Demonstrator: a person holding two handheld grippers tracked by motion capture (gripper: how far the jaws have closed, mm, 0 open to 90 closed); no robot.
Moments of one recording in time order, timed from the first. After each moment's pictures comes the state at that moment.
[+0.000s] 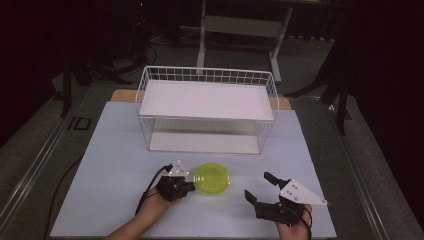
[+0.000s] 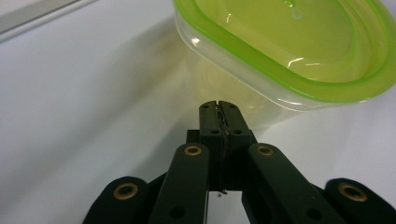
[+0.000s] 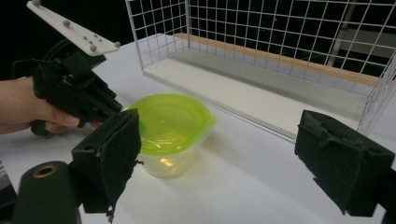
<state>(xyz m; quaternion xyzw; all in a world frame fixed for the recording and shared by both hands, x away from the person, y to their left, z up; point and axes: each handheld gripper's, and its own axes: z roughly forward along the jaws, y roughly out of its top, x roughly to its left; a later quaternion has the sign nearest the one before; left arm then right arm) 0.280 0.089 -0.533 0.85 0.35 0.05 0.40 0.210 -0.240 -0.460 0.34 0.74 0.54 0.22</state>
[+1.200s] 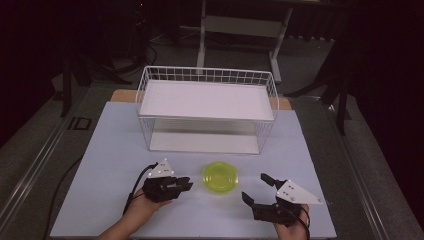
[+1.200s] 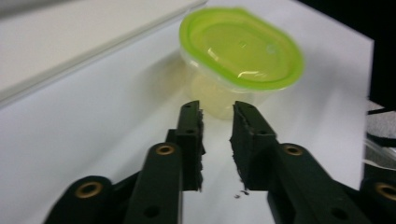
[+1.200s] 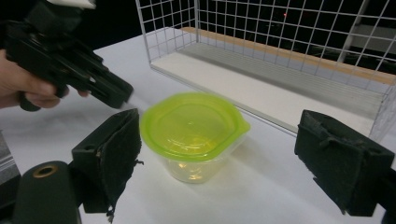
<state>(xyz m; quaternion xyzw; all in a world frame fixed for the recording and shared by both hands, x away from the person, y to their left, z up) 0.257 0.127 -0.500 0.81 0.31 0.06 0.48 0.211 -0.235 -0.463 0.33 0.75 0.53 0.20</state>
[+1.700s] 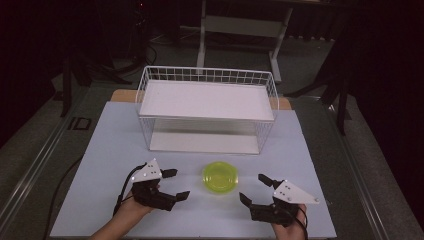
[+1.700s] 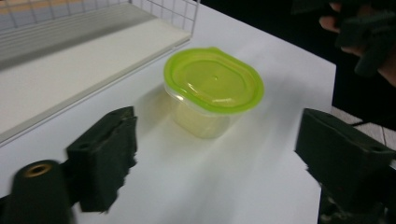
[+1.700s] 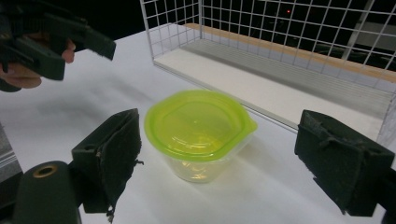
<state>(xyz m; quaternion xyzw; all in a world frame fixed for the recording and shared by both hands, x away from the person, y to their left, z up) 0.243 0.142 -0.475 0.79 0.30 0.06 0.53 0.211 -0.229 -0.464 0.32 0.76 0.53 0.20</state>
